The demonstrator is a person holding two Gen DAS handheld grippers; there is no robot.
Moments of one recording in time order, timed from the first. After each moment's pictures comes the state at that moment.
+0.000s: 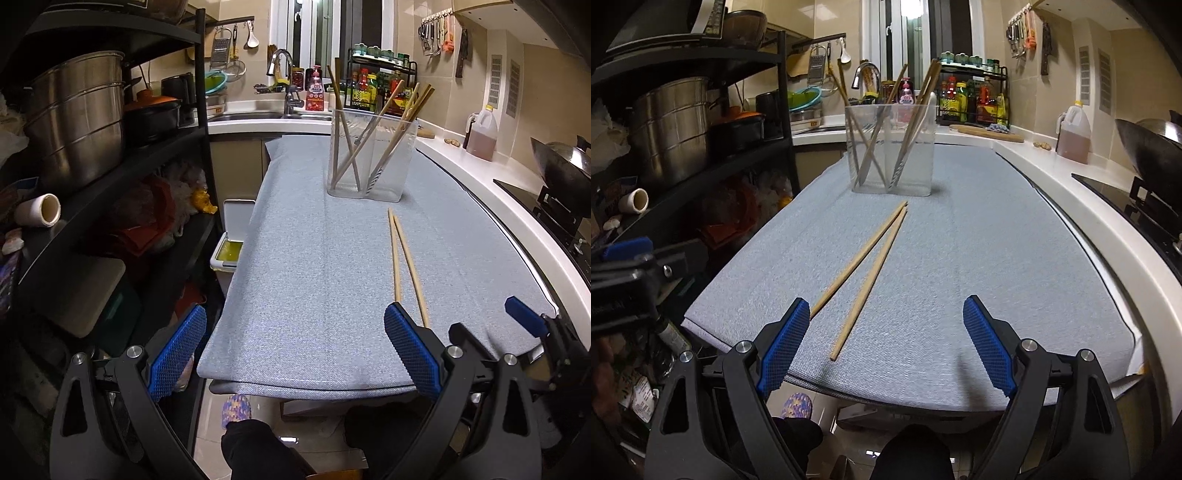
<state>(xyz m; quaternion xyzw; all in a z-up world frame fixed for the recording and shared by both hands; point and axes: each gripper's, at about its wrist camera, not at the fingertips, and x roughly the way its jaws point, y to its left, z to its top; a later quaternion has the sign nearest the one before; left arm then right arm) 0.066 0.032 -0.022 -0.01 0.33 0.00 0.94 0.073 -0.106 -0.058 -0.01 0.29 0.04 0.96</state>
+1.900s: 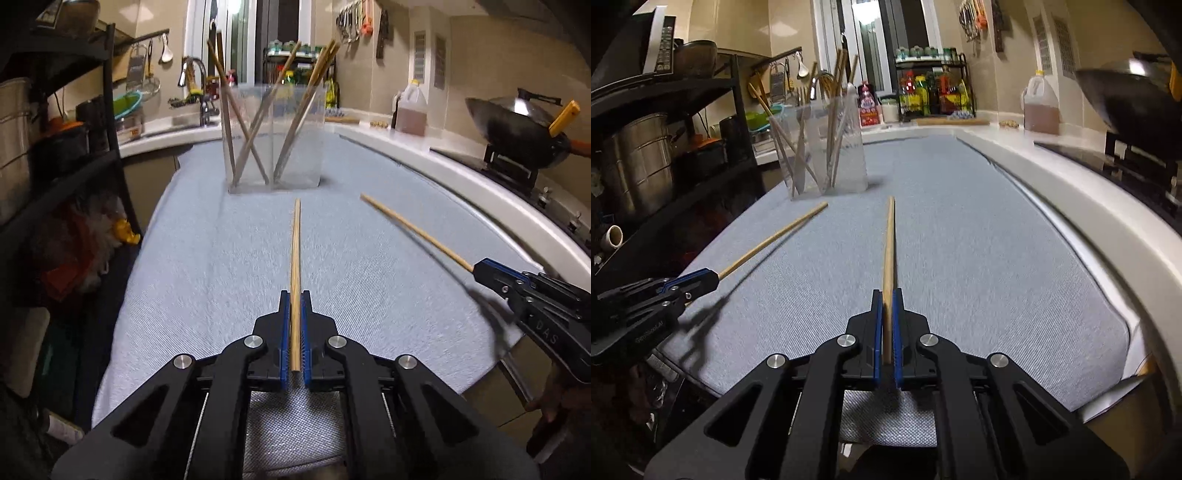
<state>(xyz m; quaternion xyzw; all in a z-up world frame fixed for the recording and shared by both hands) 0.108 -0.029 -0.066 0.03 0.29 -0.15 0.95 0.089 -0.190 -0.079 0.05 0.27 0.01 0.96</state>
